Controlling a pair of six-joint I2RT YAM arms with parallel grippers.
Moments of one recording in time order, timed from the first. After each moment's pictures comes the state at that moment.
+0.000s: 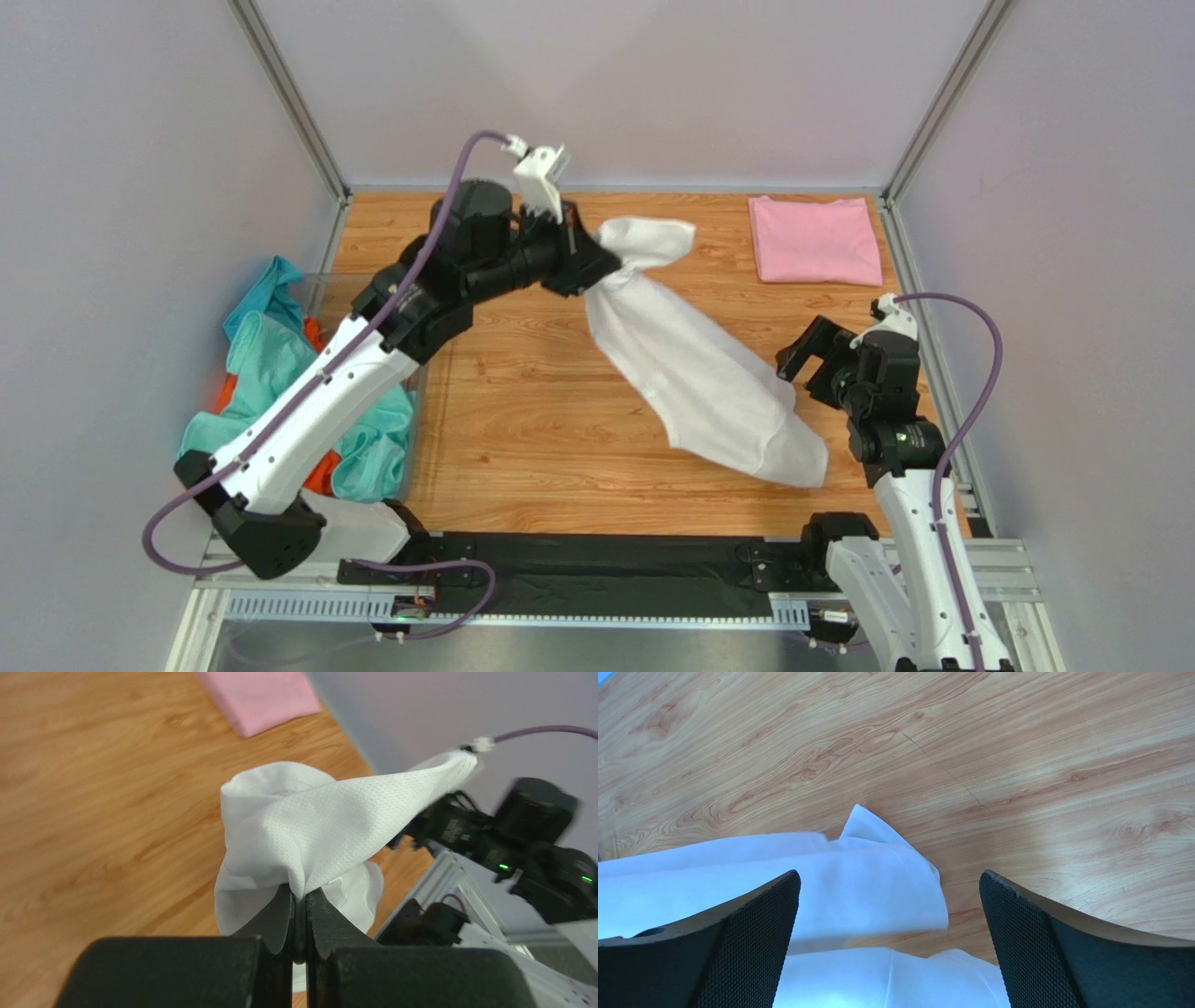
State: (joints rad) left arm -0.75 1.35 1.66 -0.53 0.18 -0.44; right arm 0.00 0.68 0.64 -0.52 -0.03 0.48
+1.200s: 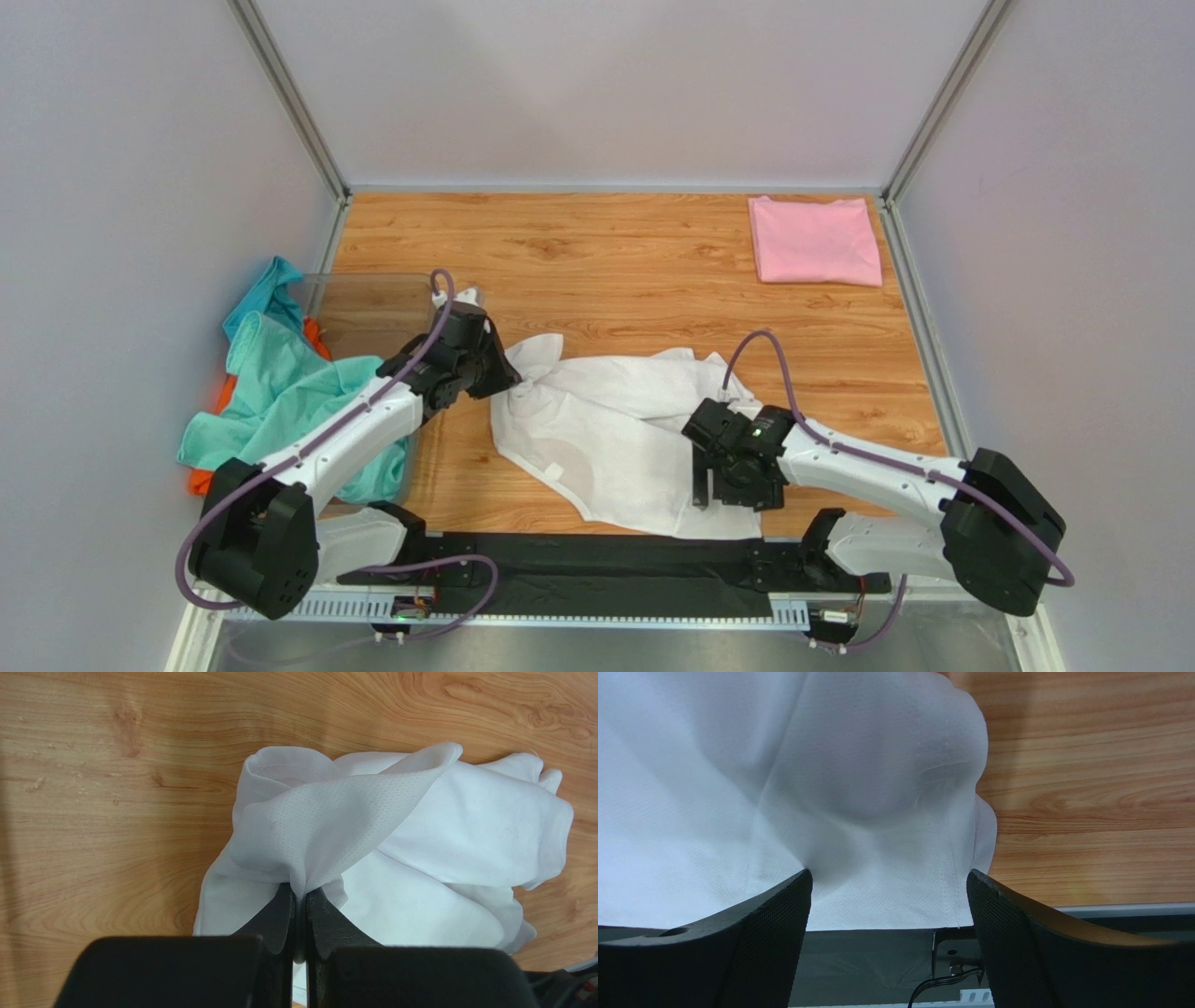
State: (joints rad) left arm -0.42 1.19 0.70 -0.34 0.02 -0.70; right arm 0.92 1.16 0.59 -0.88 0.15 0.95
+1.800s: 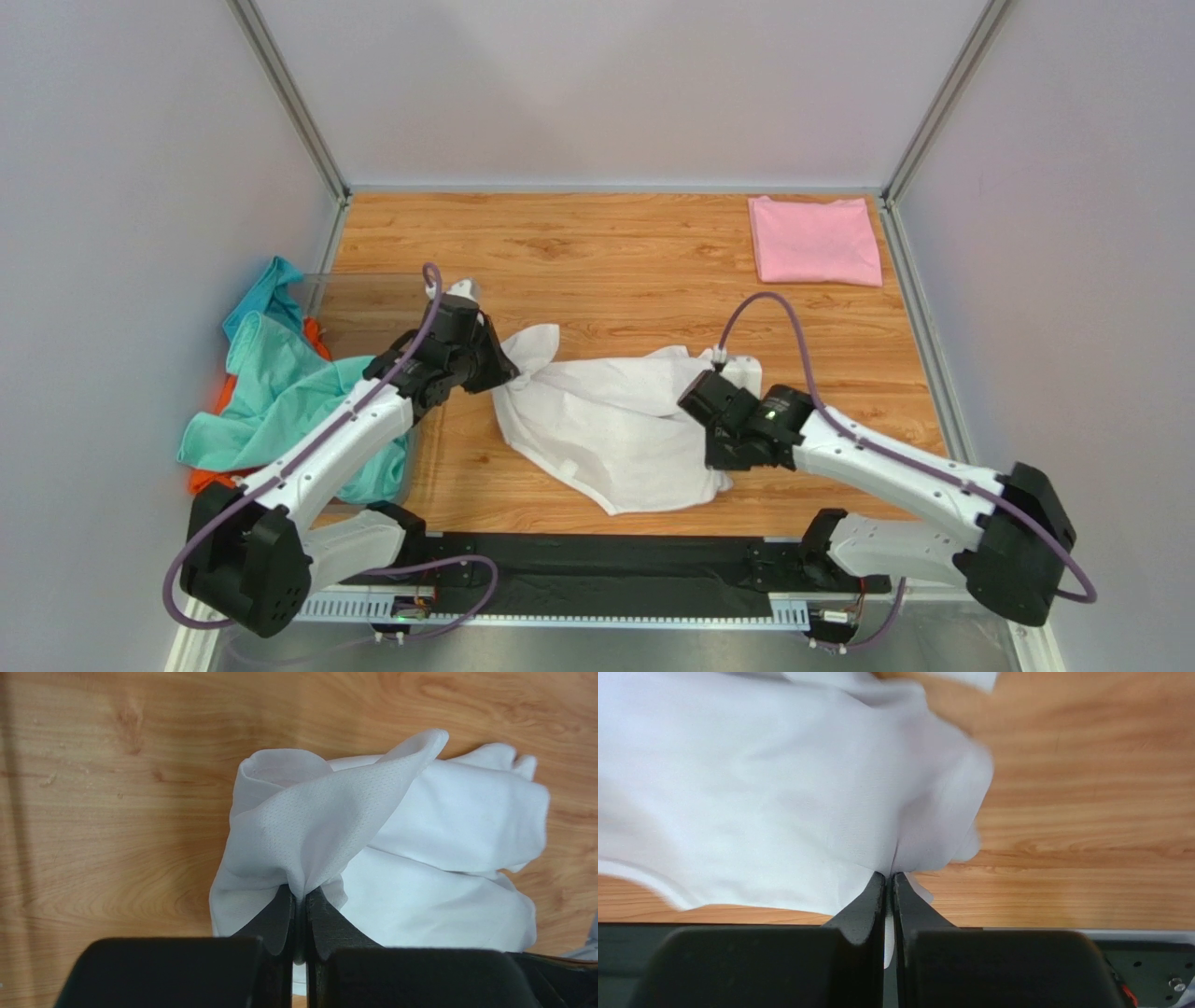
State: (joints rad) left arm -0.42 1.13 0.72 -0.41 0.02 -0.69; right arm 0.92 1.15 0.70 -0.89 0.27 0.91
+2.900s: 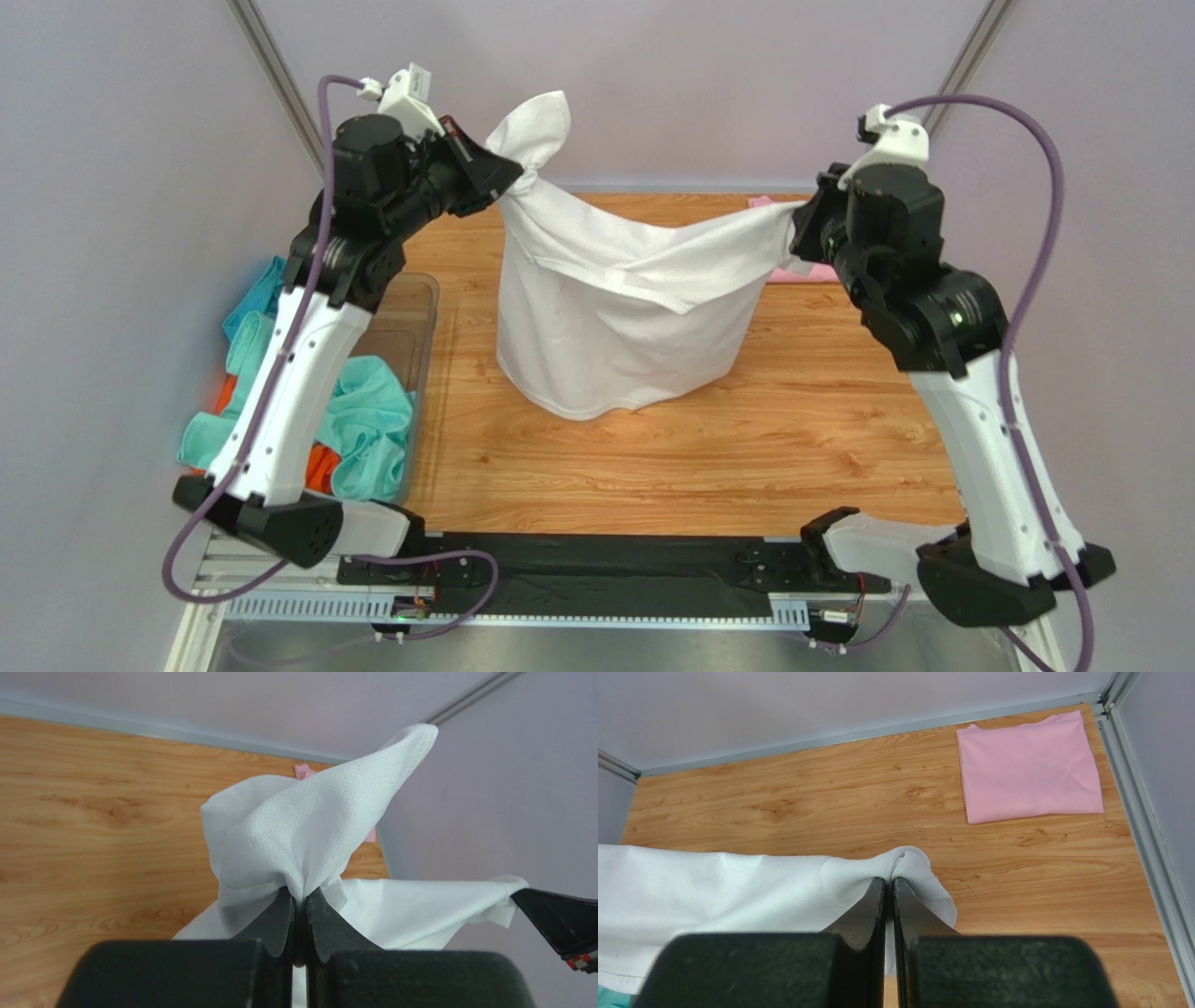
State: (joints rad) left arm -0.35 1.35 1.75 -0.57 0.16 -0.63; right arm 0.44 1.19 1.76 -0.88 0.40 0.36
